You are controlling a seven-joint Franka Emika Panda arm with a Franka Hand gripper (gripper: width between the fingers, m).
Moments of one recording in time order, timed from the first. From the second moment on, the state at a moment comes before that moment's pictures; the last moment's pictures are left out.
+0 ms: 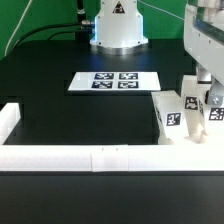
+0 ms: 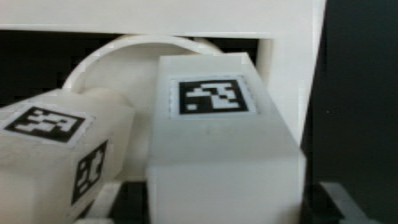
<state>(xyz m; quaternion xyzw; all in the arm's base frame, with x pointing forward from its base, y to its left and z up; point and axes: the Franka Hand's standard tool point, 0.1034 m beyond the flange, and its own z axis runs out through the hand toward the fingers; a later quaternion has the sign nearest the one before) 0.640 0.101 0.087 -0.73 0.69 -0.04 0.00</state>
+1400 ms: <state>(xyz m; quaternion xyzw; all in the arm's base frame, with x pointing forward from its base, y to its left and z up) 0.642 0.119 0.089 -0.54 0.84 -0.03 0.09</state>
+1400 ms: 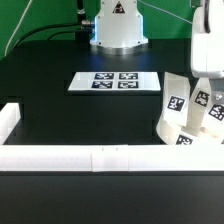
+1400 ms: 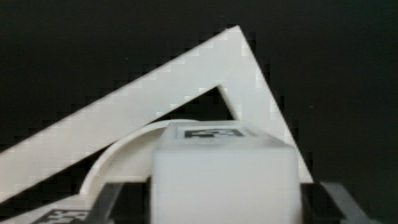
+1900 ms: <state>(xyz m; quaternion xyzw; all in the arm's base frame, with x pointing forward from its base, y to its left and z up) 0.641 0.128 0.110 -0.70 0.71 -0.03 0.08</state>
